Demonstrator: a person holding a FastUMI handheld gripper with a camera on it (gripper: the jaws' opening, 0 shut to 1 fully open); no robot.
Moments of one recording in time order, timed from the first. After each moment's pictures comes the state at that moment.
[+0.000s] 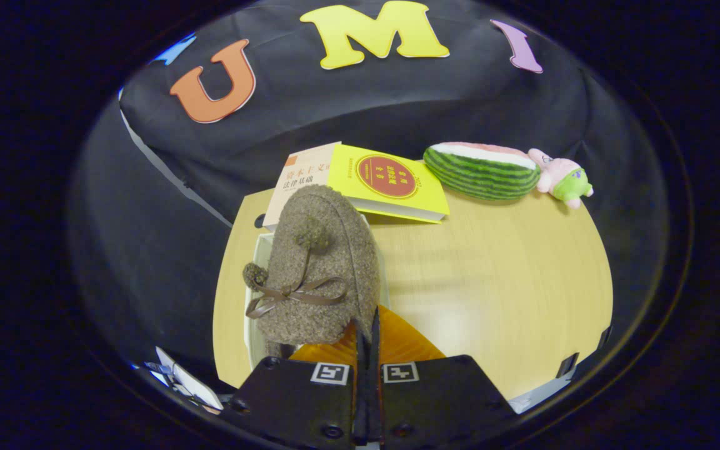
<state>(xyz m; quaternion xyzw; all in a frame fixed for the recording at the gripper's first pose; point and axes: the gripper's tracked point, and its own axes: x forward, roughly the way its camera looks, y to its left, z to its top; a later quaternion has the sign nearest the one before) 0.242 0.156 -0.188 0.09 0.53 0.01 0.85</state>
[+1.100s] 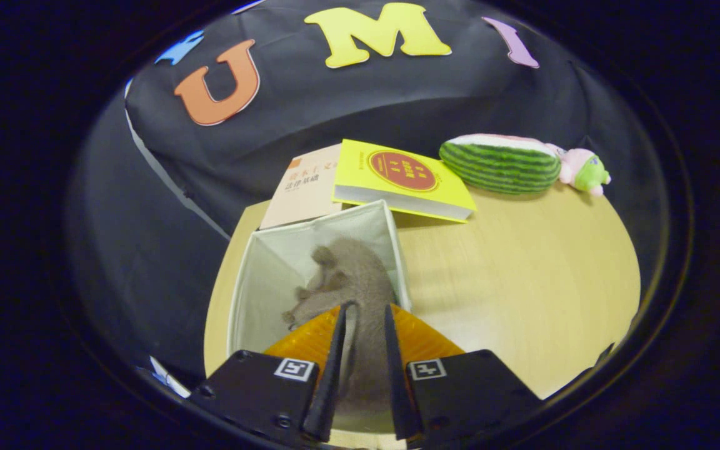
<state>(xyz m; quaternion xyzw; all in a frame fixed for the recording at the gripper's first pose) 0.255 0.194 -0.255 0.13 0.46 0.04 0.88</state>
